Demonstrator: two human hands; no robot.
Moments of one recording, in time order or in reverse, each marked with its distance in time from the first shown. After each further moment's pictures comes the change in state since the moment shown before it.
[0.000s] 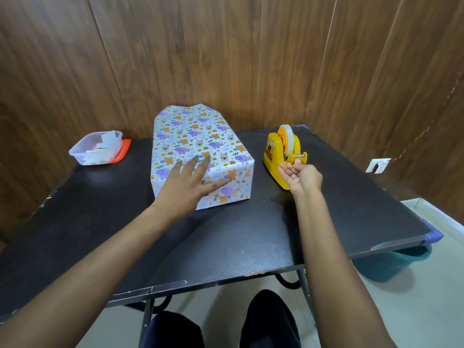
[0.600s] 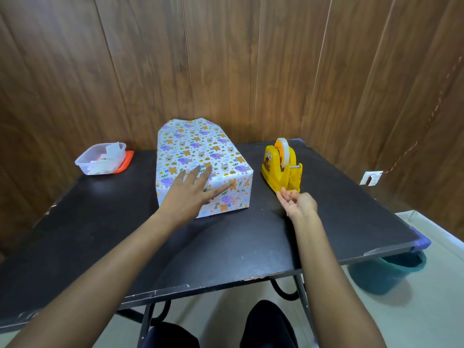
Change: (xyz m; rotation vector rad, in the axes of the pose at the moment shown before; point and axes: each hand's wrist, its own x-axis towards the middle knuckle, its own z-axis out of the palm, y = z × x) left_hand -0.003 0.000 -0.008 -0.056 -0.057 -0.036; right_hand -0.011 0.013 -0.023 0.052 0.059 0.102
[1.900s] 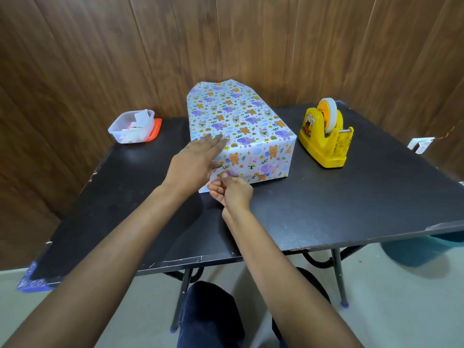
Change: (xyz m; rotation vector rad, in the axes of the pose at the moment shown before) left_hand -0.041 -0.040 0.002 -0.438 0.053 -0.243; right_hand -0.090 0.190 0.094 -0.250 -0.230 0.084
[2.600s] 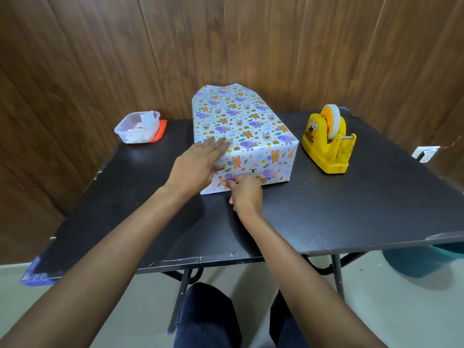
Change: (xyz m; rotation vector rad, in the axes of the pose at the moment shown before) left_hand -0.001 0.000 0.002 -0.004 0.030 -0.001; right_hand 0.017 -0.014 -0.022 -1.114 0.035 -0.407
